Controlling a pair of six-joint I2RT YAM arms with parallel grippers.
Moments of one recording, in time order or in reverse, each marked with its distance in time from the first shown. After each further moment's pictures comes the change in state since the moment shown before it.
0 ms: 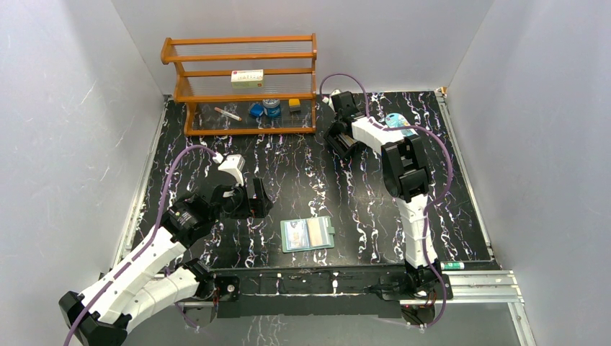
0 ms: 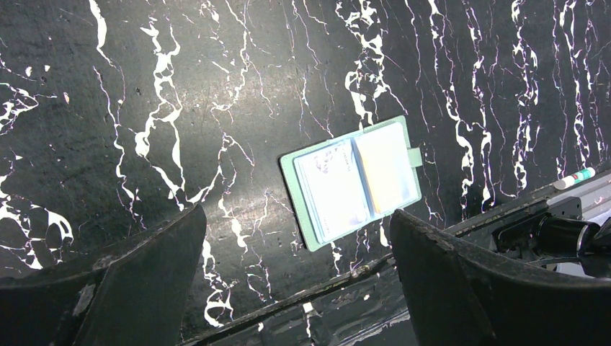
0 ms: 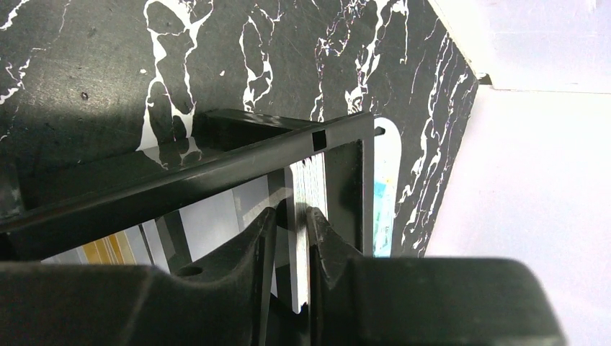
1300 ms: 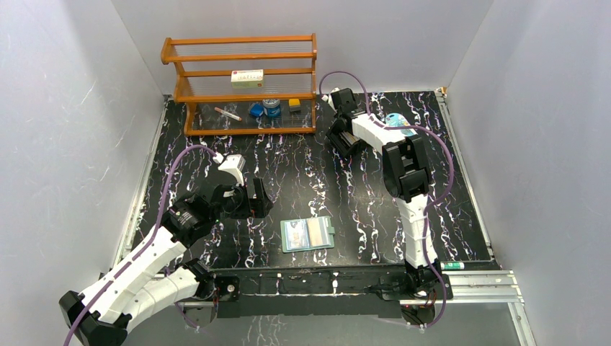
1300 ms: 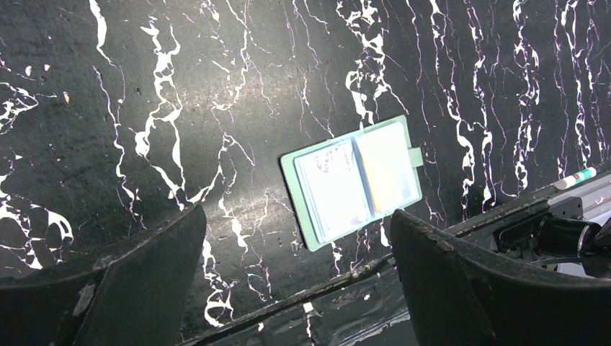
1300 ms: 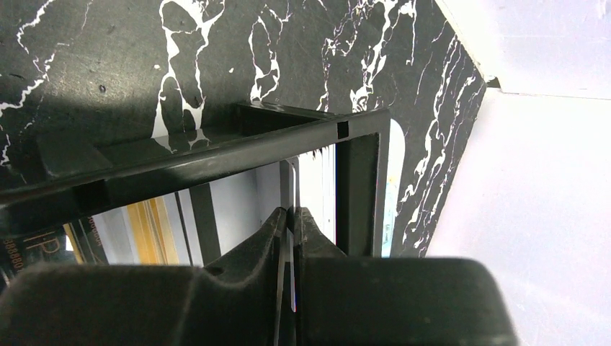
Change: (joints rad) left arm 0.000 0.003 0.000 0.000 0.000 0.000; right arm 0.000 -0.002 0.049 -0.084 -0.031 0.011
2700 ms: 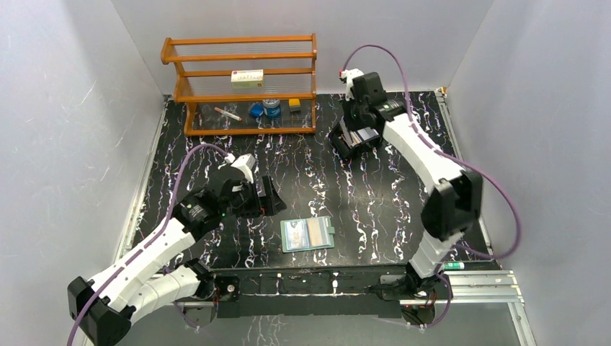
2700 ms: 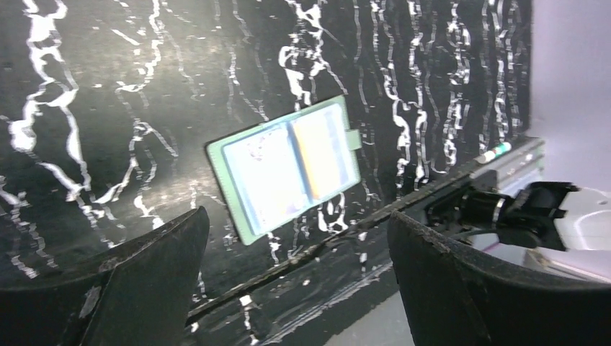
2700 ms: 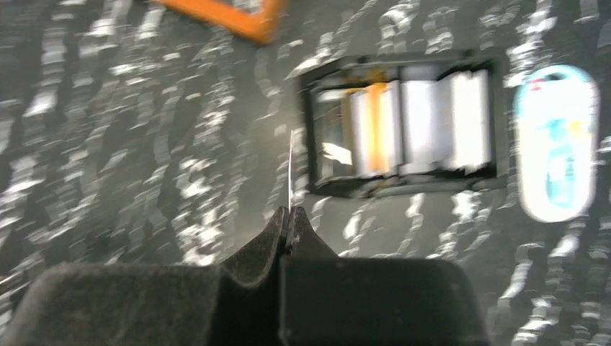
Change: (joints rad) left arm 0.000 0.079 -0.012 0.082 0.159 -0.106; right arm 0.027 -0.469 -0.105 -0.316 -0.445 0.492
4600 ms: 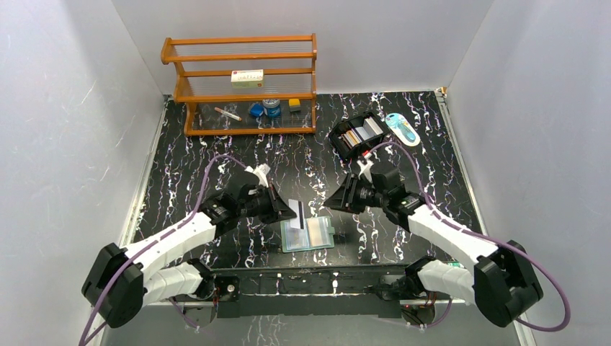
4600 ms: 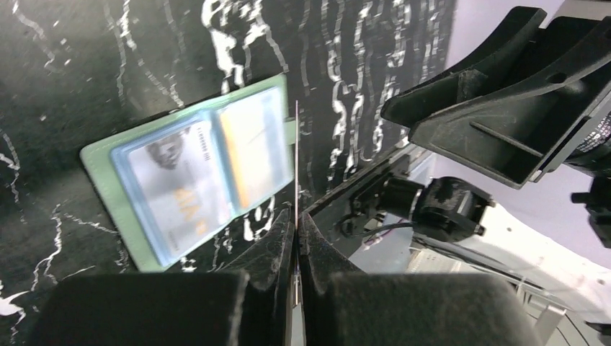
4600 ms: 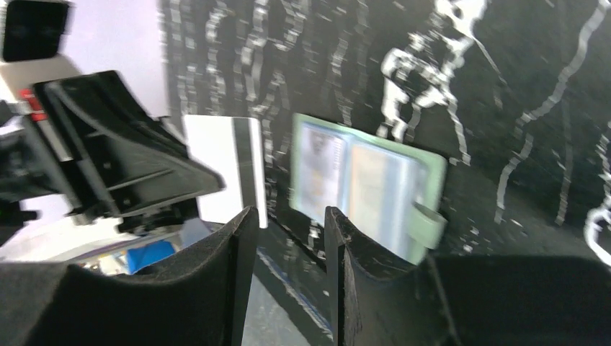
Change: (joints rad) left arm -0.001 0.190 -0.186 0.457 0.262 -0.306; right arm 0.125 -0.750 -1.184 0.663 -0.579 0.922
